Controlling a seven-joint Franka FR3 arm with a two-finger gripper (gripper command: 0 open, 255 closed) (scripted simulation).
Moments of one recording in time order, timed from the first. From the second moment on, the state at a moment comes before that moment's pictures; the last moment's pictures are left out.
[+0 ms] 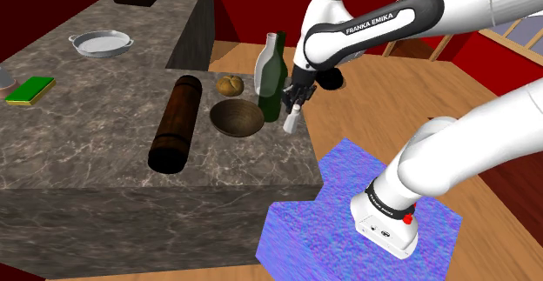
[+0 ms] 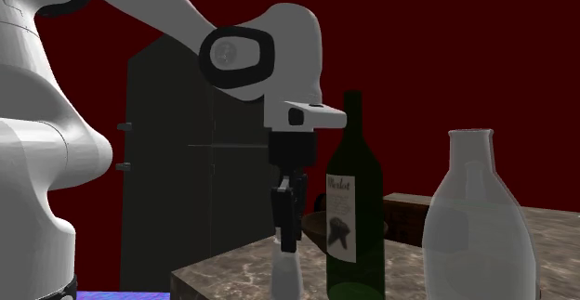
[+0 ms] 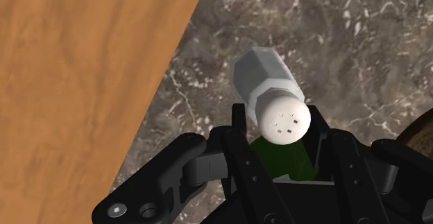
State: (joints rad) arm 0.01 -0.38 0.02 -2.64 0.11 2.25 0.16
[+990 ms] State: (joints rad) arm 0.00 -0.48 0.02 -2.51 0.09 2.02 0.18
